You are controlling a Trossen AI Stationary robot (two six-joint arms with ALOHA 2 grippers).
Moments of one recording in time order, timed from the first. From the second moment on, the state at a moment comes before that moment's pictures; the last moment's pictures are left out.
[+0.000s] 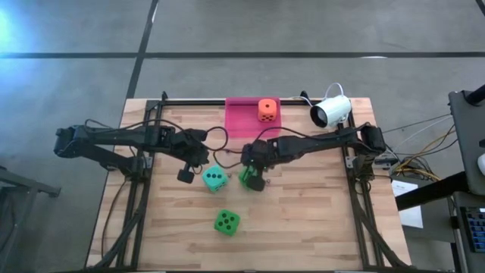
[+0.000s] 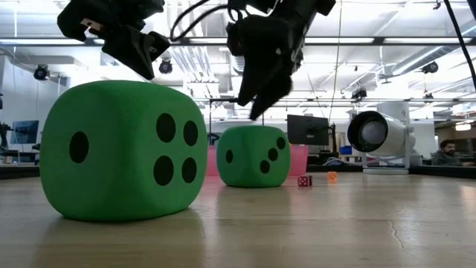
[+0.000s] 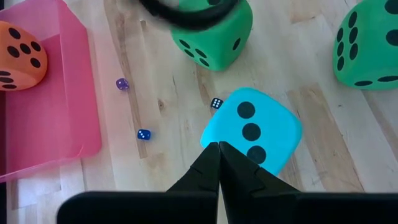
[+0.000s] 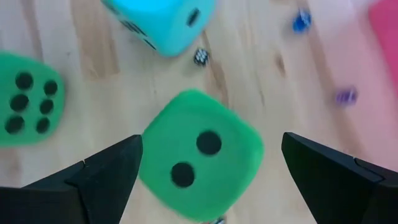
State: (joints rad) left arm 0.05 1.18 0.96 -0.76 0.03 0.37; right arm 0.03 1.86 1.46 -0.69 0.03 0.33
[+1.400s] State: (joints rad) left arm 0.05 1.18 0.96 -0.78 0.03 0.34; right arm 0.04 1.97 1.56 -0.82 0.02 0.67
